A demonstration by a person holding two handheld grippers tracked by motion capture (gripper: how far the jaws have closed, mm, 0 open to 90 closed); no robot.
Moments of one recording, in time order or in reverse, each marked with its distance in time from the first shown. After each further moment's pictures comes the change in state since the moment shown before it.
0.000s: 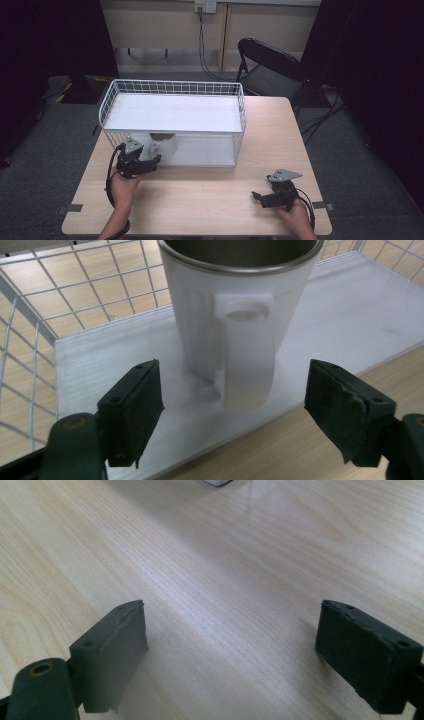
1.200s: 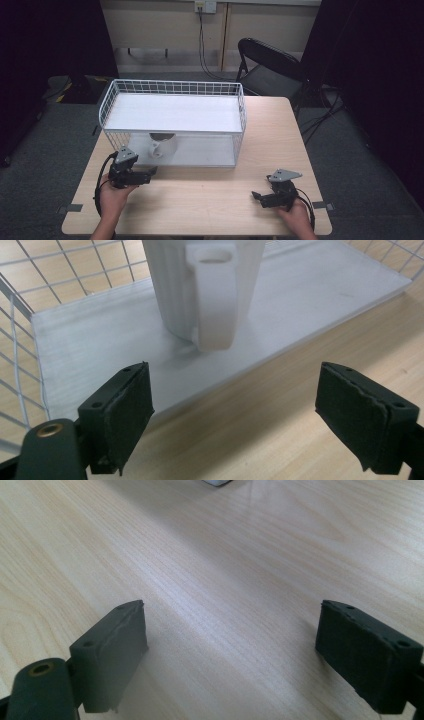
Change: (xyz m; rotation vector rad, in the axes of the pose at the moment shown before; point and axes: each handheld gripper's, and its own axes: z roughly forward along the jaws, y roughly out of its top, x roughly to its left) left arm 0.003 -0.020 -0.026 0.036 -0.106 0.030; right arm 0.000 0.000 0.000 0.000 0.000 -0.001
